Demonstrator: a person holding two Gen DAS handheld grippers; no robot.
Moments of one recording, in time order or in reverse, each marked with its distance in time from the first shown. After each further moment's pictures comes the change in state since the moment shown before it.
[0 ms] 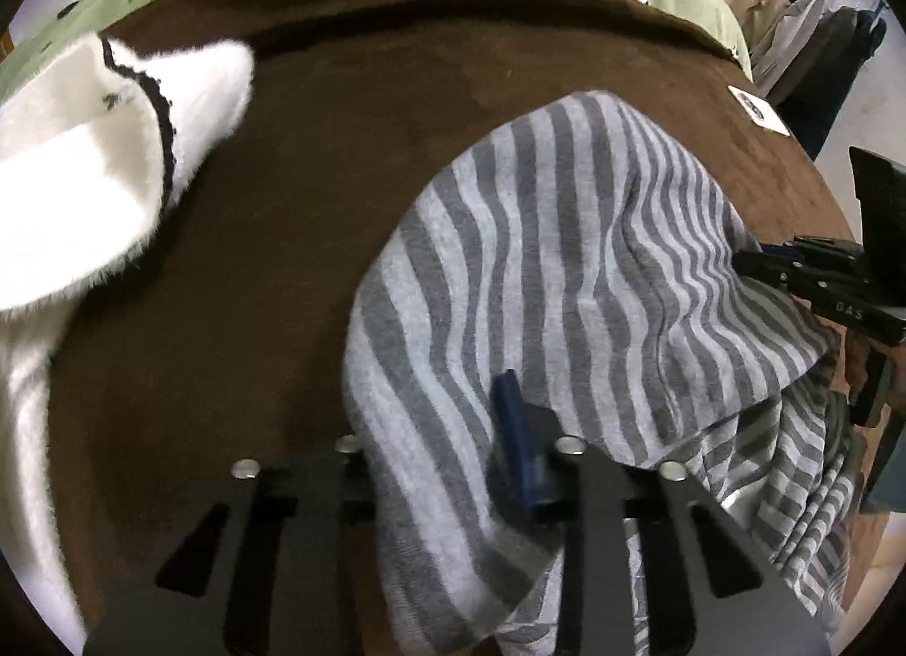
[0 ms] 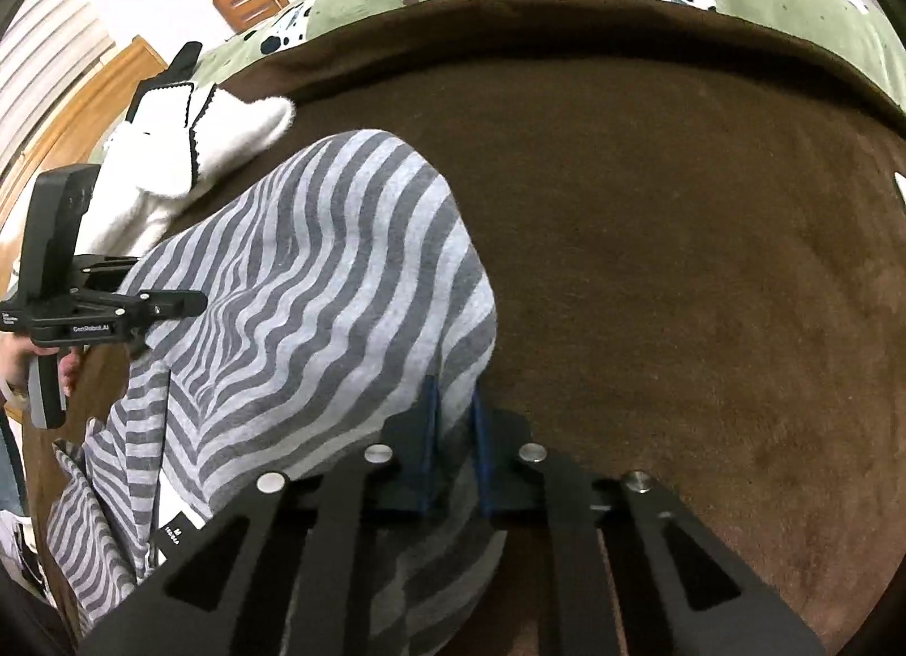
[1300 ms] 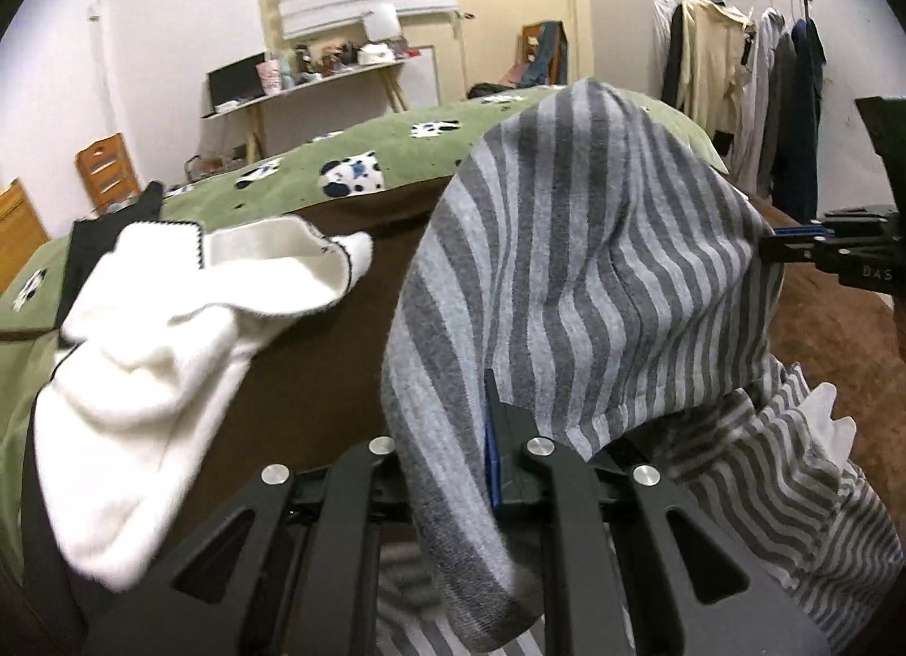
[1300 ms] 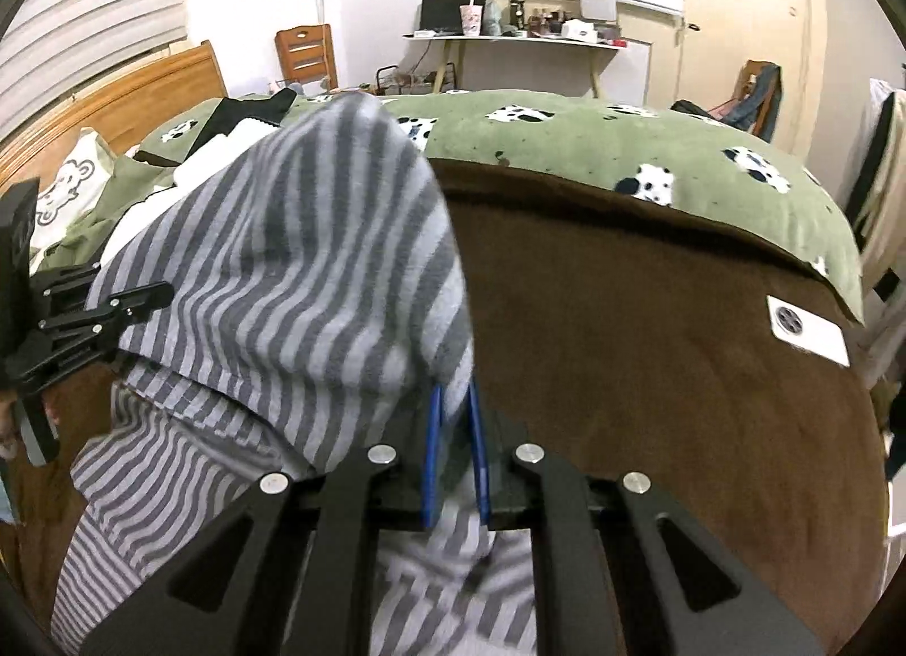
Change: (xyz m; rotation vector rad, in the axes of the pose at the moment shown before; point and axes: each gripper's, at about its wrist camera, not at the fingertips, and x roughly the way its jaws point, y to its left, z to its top) left arm -0.177 -0.097 -0.148 0.064 -0.493 0.302; right arm -0.172 0.119 -0.078 -0.187 -0.268 -0.155
